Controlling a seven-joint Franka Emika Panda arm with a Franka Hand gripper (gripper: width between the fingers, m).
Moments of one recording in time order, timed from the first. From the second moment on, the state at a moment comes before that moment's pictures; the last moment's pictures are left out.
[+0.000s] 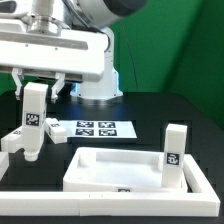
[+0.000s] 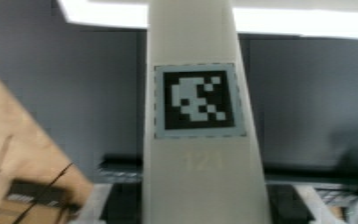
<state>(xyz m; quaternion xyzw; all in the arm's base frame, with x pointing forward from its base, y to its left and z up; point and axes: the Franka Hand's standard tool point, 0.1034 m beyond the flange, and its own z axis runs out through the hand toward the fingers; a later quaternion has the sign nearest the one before) 0.632 -0.132 0.161 0.94 -0.03 0.32 0.06</state>
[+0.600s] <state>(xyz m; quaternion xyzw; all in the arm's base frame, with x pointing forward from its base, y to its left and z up) 0.637 -0.135 0.165 0.95 0.03 0.31 0.04</state>
